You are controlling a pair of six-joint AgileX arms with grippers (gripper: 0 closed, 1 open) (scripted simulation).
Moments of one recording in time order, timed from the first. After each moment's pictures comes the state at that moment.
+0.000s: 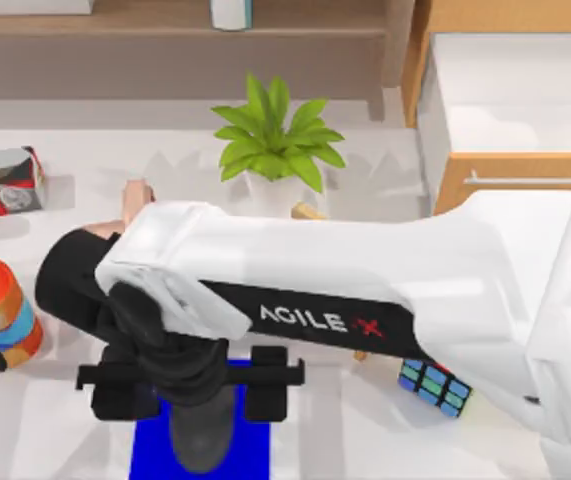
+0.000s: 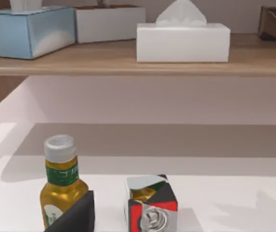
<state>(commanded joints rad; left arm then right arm) 0.00 0.00 0.00 0.00 0.00 0.00 1.09 2.34 1.87 -1.06 0.10 1.12</state>
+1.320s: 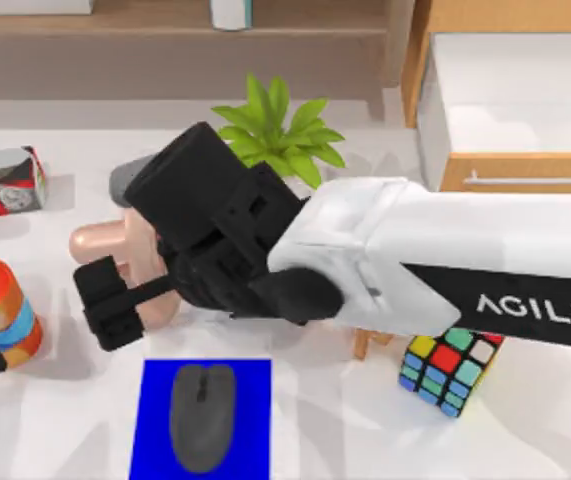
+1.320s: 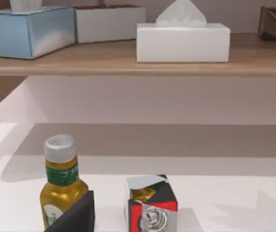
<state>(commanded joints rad) 0.00 0.00 0.00 0.00 0.00 0.00 1.01 1.92 1.40 -0.30 0.20 0.43</state>
